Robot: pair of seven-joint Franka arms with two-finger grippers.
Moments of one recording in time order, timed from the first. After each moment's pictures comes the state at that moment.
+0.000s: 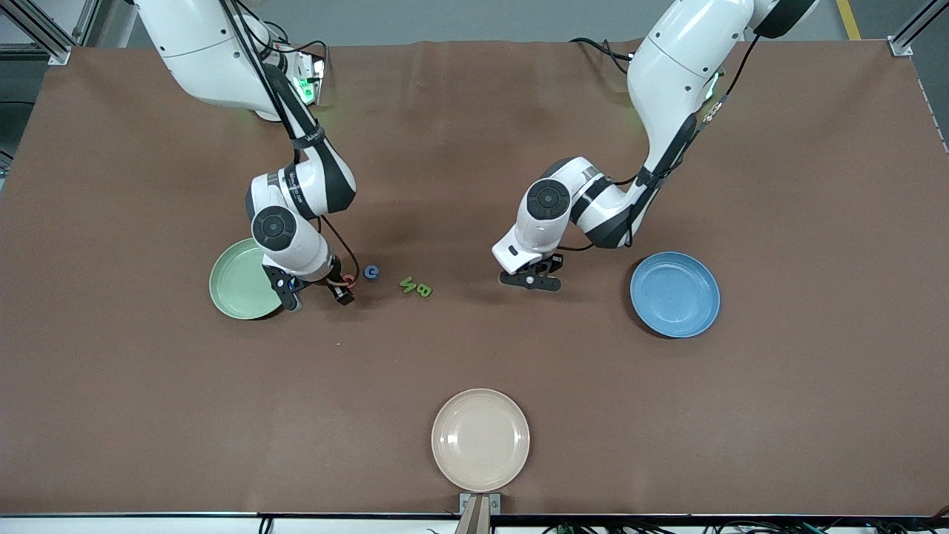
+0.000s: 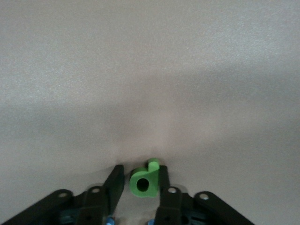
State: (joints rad) left arm -0.45 0.66 -0.27 -1.85 0.22 2.49 -0.68; right arm 0.46 0.48 -0.07 -2.09 0.10 2.51 1.30
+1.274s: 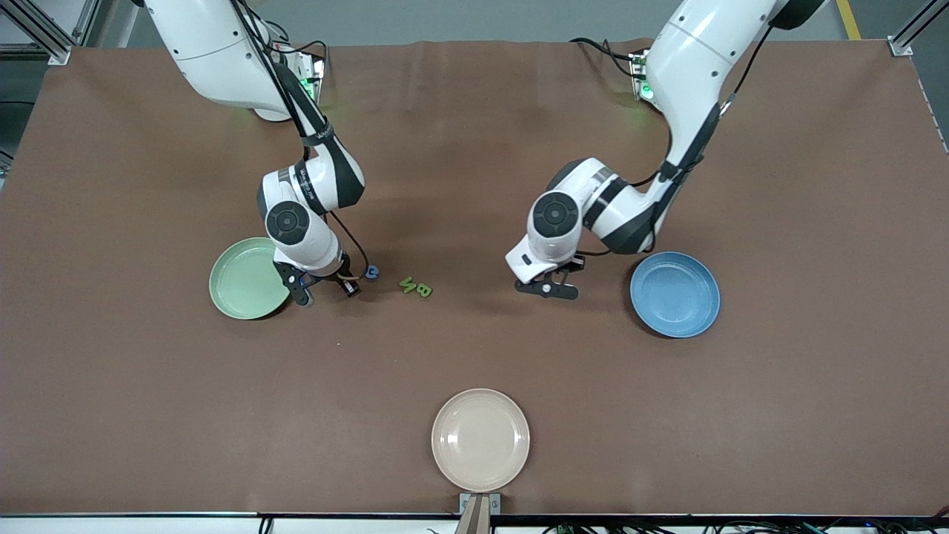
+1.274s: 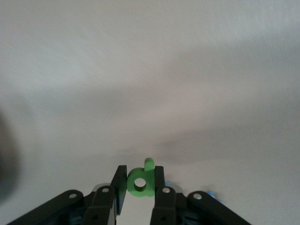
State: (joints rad) left arm -0.37 0.59 -0.28 -1.76 0.22 2.19 -0.54; right arm 0.48 0.49 -0.07 -2.11 0.10 2.56 1.30
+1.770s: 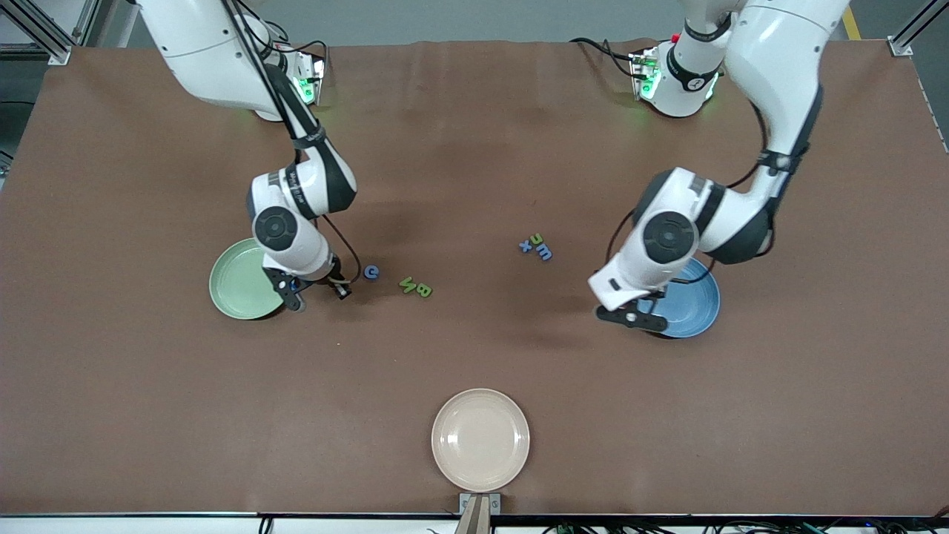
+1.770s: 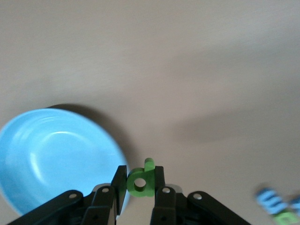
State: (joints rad) left arm -0.12 0.48 -0.28 -1.82 0.22 2.16 -0.26; right arm 0.44 0.46 -0.09 -2.08 0.10 2.44 1.17
